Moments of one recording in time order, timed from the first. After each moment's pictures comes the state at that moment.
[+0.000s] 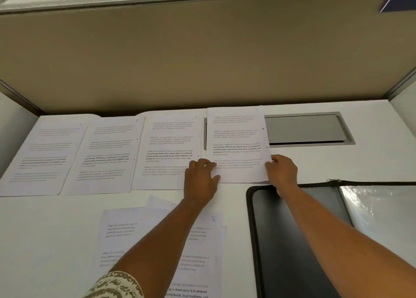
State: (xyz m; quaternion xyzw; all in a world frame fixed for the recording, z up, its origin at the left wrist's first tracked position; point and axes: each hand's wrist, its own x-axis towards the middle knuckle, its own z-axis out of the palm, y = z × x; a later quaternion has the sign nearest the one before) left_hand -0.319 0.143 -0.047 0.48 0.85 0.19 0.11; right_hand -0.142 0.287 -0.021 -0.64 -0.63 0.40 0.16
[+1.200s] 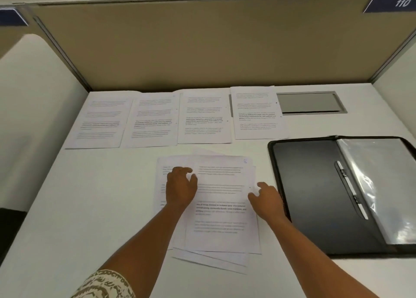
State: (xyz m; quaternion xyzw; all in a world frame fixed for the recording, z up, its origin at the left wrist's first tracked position) left_hand -0.346 -0.120 -0.015 0.34 0.87 0.33 0.16; right_hand -0.117 -0.009 -0.012 -0.59 -0.72 0.36 0.02
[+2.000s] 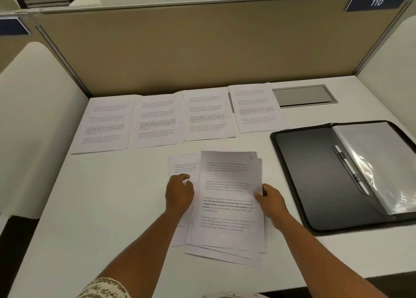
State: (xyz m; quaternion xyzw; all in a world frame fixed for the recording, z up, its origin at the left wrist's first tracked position) left_hand -0.375 -0.176 -0.029 0.32 0.85 0.35 0.22; right_hand -0.122 -0.071 -0.009 -0.61 -0.58 0.52 0.12
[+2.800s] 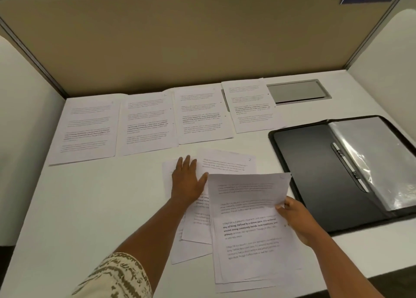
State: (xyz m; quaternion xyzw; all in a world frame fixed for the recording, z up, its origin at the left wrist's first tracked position) left_hand -0.402 -0.116 -0.046 0.53 0.82 0.16 0.18; right_hand -0.072 -0.069 -0.004 -0.59 -0.50 0.62 0.12
